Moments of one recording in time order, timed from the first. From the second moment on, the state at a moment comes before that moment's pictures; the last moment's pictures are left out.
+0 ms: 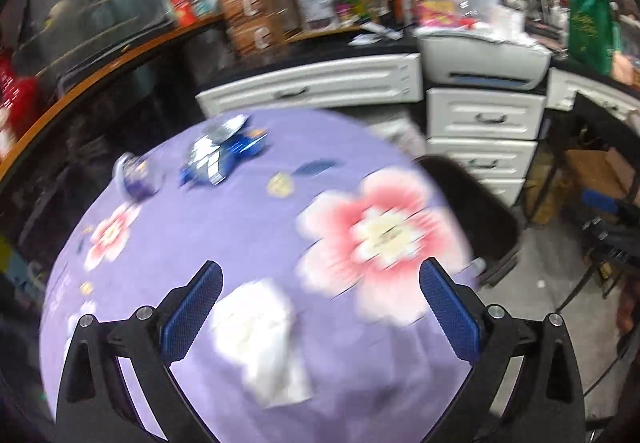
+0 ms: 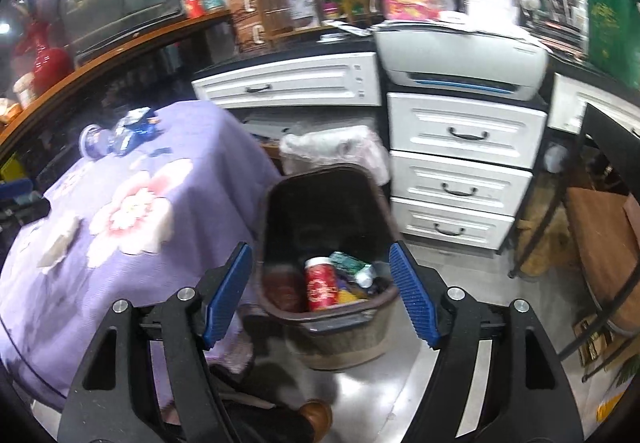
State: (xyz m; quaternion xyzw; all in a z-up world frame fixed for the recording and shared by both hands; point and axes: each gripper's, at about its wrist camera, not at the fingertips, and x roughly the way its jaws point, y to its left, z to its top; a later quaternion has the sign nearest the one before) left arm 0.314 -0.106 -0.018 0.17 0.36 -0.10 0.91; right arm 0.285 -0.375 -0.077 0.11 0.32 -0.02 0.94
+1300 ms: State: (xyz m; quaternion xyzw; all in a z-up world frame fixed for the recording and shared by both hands) left arm 0.416 0.024 -0.058 -0.03 0.42 -0.11 0.90; right arm 0.555 -0.134 -0.009 0.06 0.38 0.24 0.89
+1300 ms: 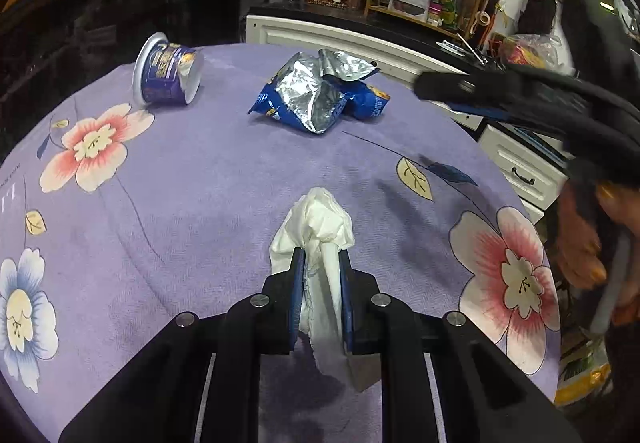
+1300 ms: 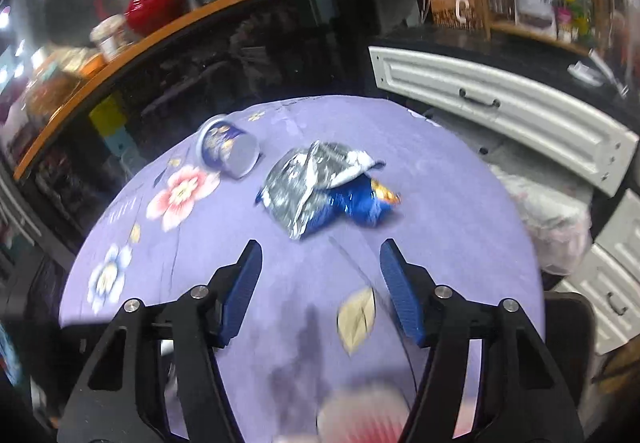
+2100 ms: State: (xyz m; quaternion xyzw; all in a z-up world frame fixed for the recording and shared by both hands) left arm 0.421 0.019 -0.066 -0.02 0.43 -0.12 0.90; right arm 0.625 -0.127 -0.036 0.13 0.40 0.19 0.89
